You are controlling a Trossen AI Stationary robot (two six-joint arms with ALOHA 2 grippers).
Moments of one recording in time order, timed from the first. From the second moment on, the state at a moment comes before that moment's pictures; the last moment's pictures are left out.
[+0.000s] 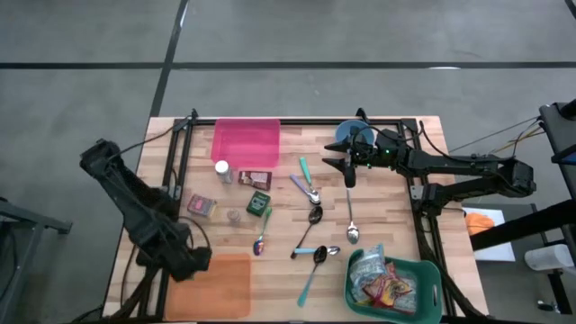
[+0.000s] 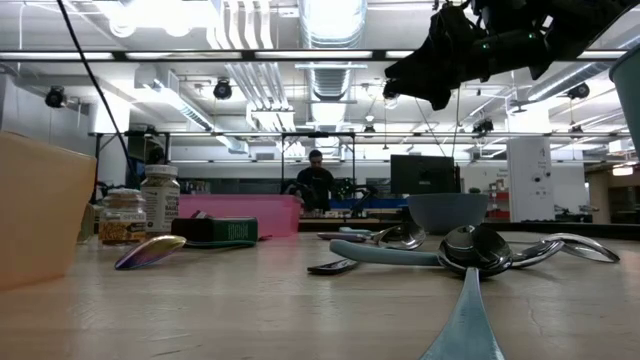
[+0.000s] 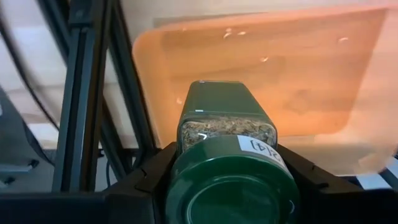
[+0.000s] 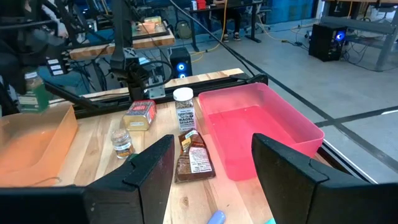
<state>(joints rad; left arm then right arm) -0.84 1.34 1.17 -1.23 0.23 -2.39 -0.36 1.12 0.56 0.40 -0.18 0.10</state>
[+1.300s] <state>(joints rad) -0.96 1.52 1.05 -1.13 0.18 -2.70 -0.36 1.12 0.56 0.40 -0.18 0.10</state>
